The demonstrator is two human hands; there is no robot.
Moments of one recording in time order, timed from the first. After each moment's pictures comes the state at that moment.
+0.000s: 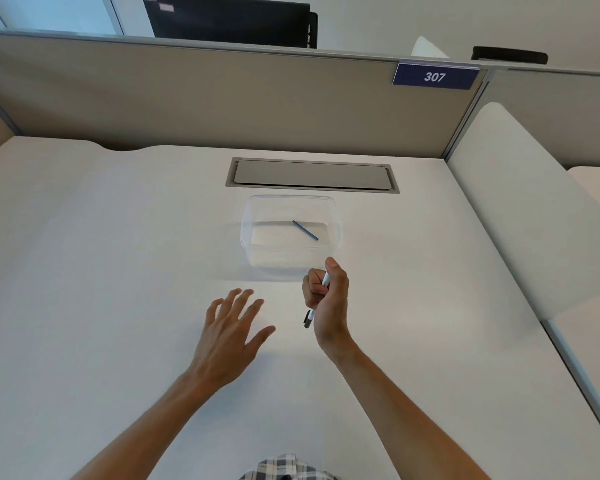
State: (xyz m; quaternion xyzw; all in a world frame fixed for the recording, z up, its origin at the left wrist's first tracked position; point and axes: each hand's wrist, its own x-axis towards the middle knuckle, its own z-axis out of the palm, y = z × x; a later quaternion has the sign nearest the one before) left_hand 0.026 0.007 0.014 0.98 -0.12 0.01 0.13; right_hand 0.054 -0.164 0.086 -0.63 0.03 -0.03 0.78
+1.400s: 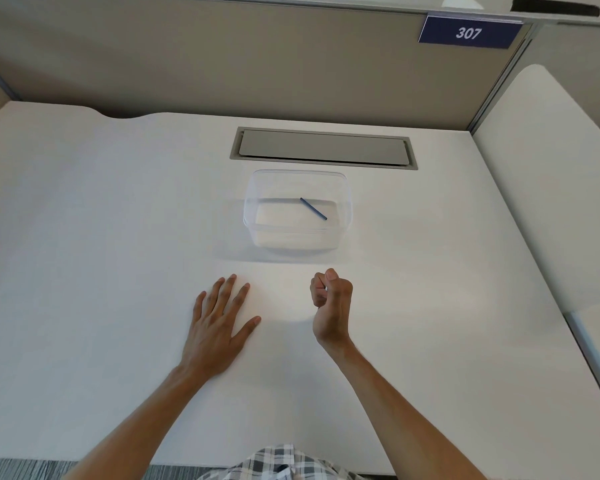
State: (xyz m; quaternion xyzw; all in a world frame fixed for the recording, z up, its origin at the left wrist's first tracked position) left_hand 0.026 0.035 -0.053 0.99 -0.05 0.00 0.13; right_hand 0.059 -0.167 0.020 -0.71 0.04 -0.11 0.70
